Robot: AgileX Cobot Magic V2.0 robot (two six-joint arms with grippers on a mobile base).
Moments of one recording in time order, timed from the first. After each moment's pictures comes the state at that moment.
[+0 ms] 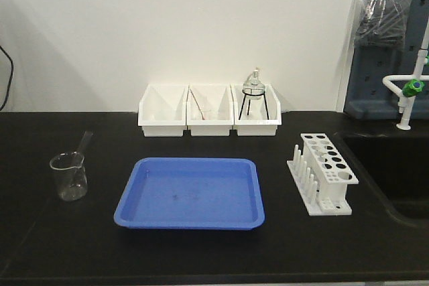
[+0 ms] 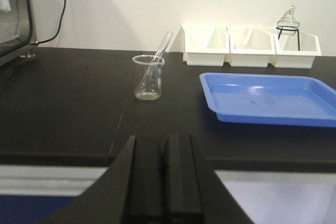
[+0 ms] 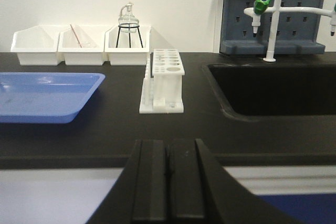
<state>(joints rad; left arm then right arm) 0.00 -0.01 0.03 0.03 0.10 -0.11 0.00 -0.01 0.03 -0.03 0.11 0.06</state>
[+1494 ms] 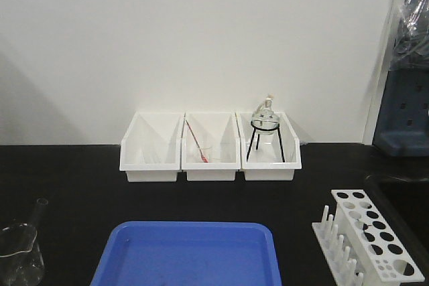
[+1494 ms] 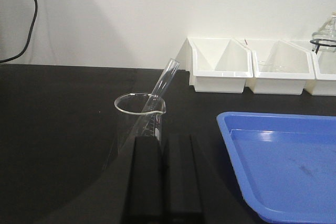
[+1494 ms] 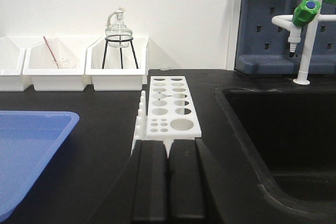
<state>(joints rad) 0.00 -0.01 0.03 0.03 0.10 -0.12 0.00 -0.01 0.03 -0.03 0.11 0.06</state>
